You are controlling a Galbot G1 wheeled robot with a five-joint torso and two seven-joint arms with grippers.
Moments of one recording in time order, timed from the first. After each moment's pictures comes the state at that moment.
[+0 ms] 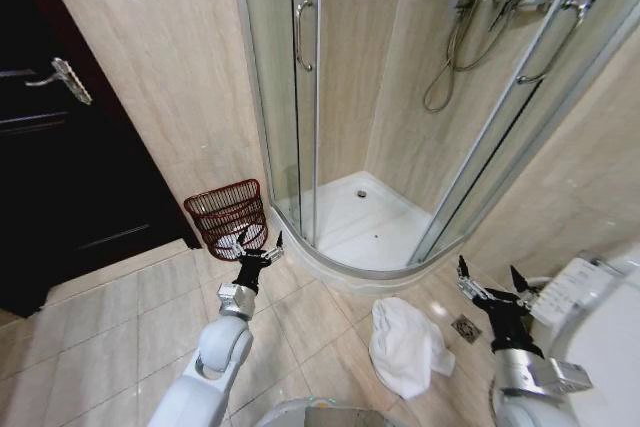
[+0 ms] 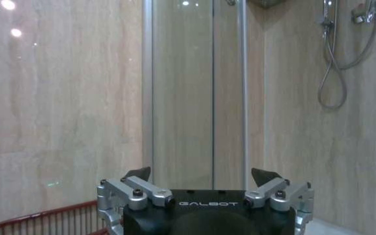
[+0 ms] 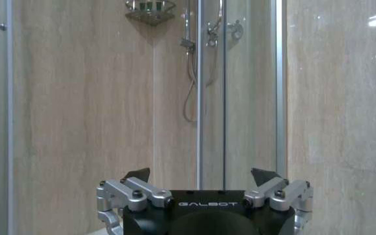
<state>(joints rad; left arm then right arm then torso) 1.42 -1.29 -0.37 -2.07 -0.16 0.01 -0.18 -1.81 1.52 0.88 2.33 0.28 0.06 -0.01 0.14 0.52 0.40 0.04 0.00</state>
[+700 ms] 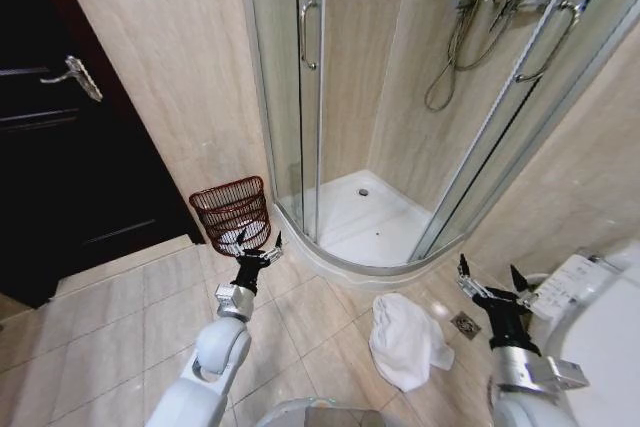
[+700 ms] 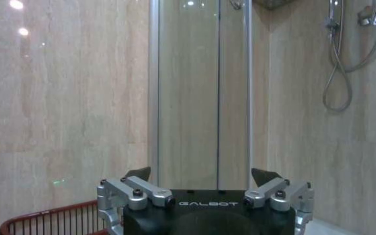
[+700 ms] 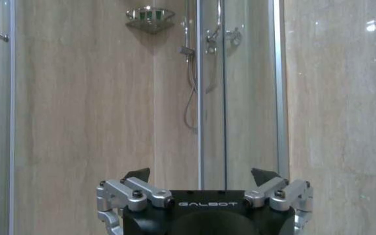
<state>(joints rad) 1.44 -1.29 -0.39 -2.09 -0.18 0.02 -0.17 -1.79 1.53 0.88 2.31 0.29 0.09 0.00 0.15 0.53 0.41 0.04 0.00</state>
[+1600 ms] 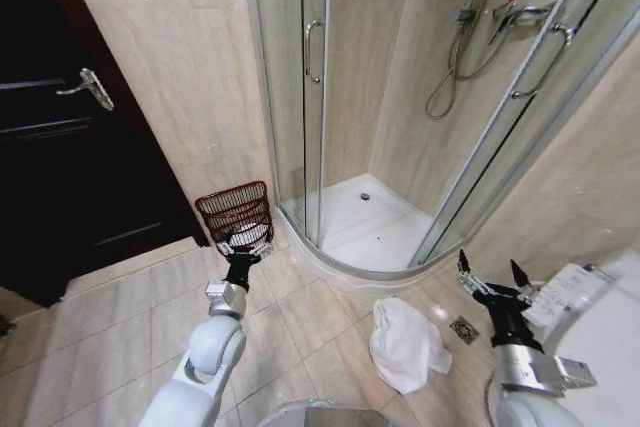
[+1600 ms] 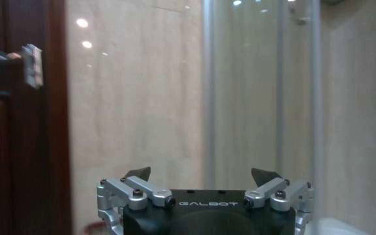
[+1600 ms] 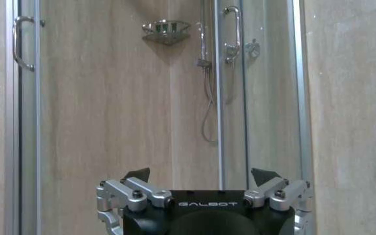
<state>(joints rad) 1.42 -1.27 -0.45 -2.15 -0.20 0.12 -0.34 -1.77 1.50 0.88 2.36 0.33 0.02 -0.03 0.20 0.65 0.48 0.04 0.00</state>
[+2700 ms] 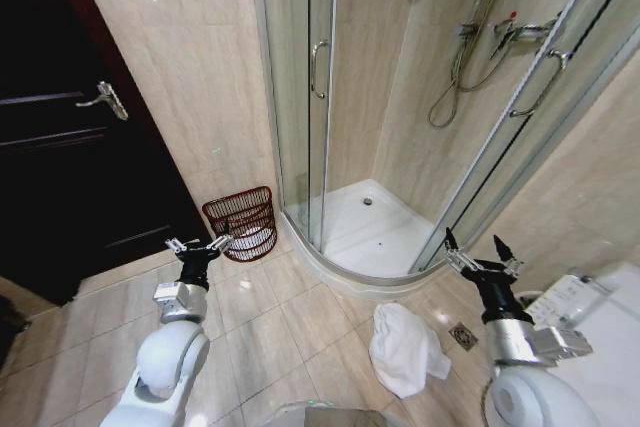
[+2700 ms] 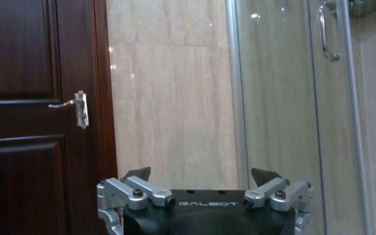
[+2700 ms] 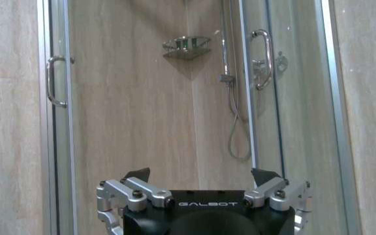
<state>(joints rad) 1.56 -1.28 -0.63 -2.30 -0.20 0.13 -0.29 -1.70 1.49 0.84 2.42 0.35 -0.08 -0.04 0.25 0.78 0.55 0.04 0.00</state>
